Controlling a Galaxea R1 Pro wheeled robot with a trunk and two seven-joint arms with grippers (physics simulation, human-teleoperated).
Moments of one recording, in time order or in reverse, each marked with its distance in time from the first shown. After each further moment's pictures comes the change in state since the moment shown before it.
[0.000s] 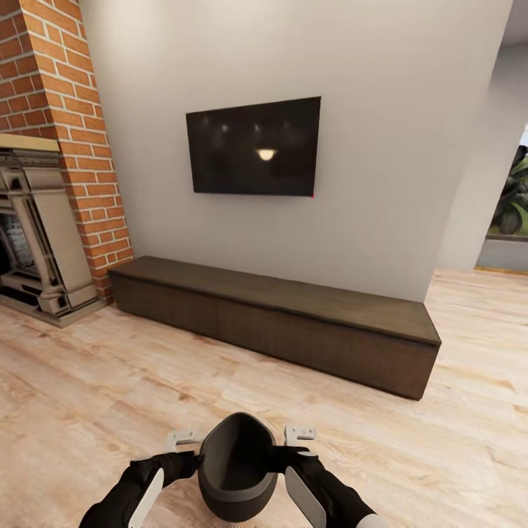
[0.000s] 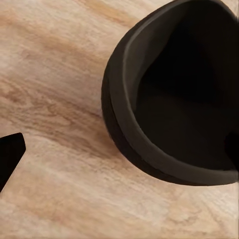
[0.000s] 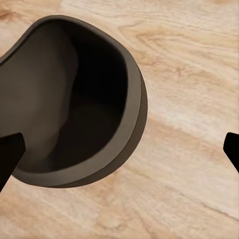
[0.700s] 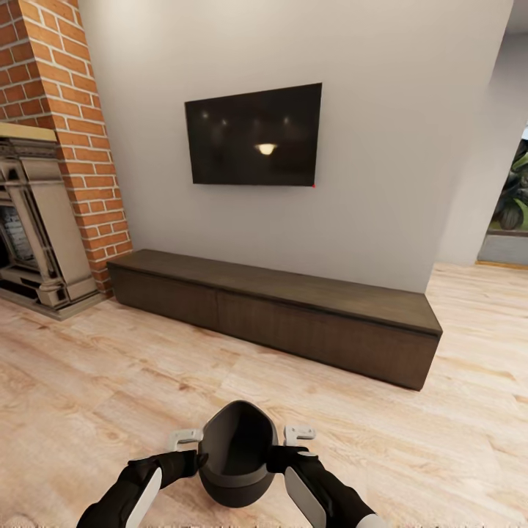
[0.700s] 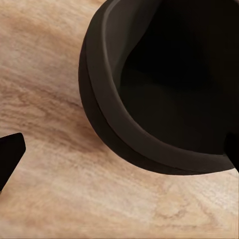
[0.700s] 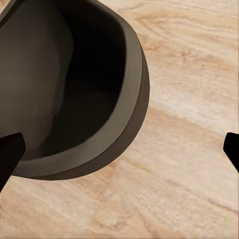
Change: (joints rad) left arm -0.001 0.009 -0.001 -0.001 0.017 0.000 -0.089; right arm 0.000 0.000 0.003 -0.001 0.000 -0.002 0.007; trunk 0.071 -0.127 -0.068
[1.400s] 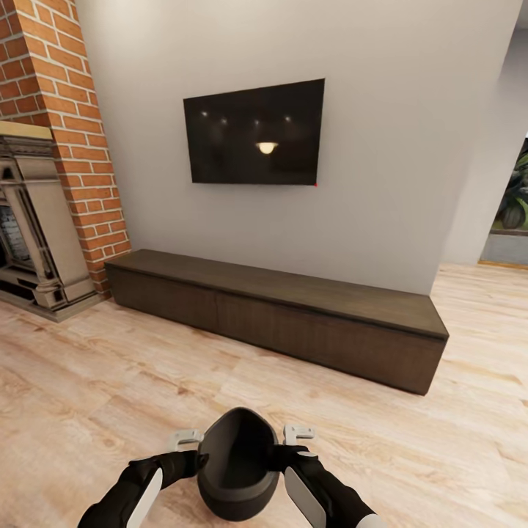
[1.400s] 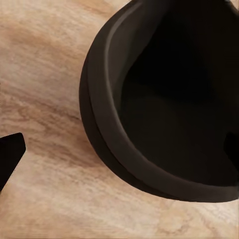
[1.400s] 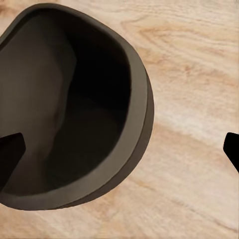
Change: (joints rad) left arm 0.001 -0.003 -0.002 0.000 -0.001 -0.003 0.000; right arm 0.000 0.000 0.003 -0.001 0.000 -0.015 0.005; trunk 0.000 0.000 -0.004
